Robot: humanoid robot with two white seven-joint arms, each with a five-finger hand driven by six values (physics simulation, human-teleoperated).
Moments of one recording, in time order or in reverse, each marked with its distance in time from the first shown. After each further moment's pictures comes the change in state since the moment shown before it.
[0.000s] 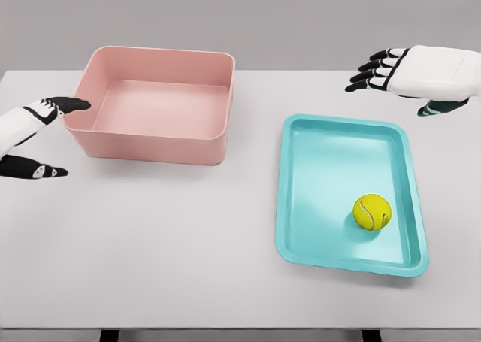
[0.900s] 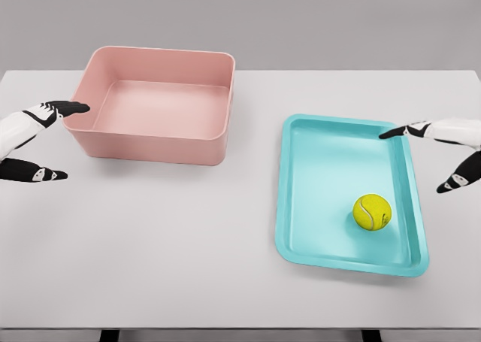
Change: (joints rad) left arm 0.012 -0.004 -0.001 0.001 0.009 0.000 -0.001; right arm 0.146 -0.225 0.202 0.040 -0.612 0.172 0.000
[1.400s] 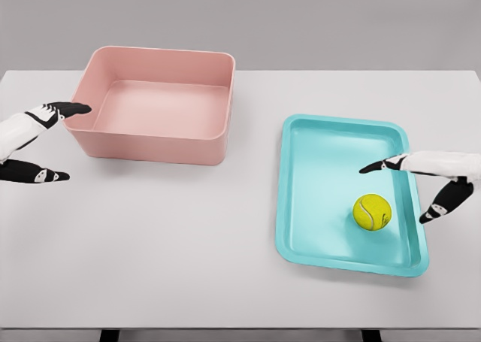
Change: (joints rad) left arm 0.005 -0.004 -0.001 -0.001 0.010 0.000 0.000; right arm -0.009 0.027 0.124 -0.024 0.005 0.015 0.000
